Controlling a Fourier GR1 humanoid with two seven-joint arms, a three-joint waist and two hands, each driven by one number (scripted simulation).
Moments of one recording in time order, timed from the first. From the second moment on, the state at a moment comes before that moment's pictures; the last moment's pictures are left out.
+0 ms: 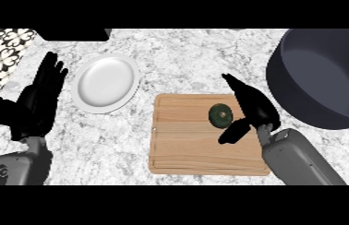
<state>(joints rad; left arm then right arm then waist) -0.19 0.24 0.08 -1.63 0.11 0.16 0.22 -0.43 -0.35 0.46 -1.50 0.40 0.09 0.68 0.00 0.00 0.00</state>
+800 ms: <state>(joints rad) -0.21 0.23 0.12 -1.63 0.10 0.12 0.24 -0.39 -0.20 0.38 -1.32 0.64 0.11 0.61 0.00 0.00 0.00</state>
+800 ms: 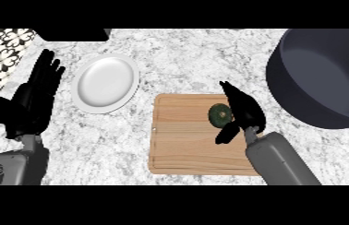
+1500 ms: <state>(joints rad) -0.21 0.20 0.12 -1.65 0.07 0.12 0.24 -0.42 -0.13 0.33 -1.11 0.77 0.10 0.45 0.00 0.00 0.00</state>
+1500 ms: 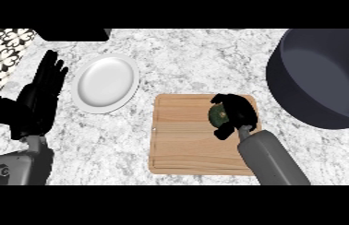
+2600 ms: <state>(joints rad) -0.19 0.21 0.16 -1.64 0.08 0.09 0.23 -0.03 -0.24 0.58 -1.72 0.85 0.31 0.26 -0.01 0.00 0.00</state>
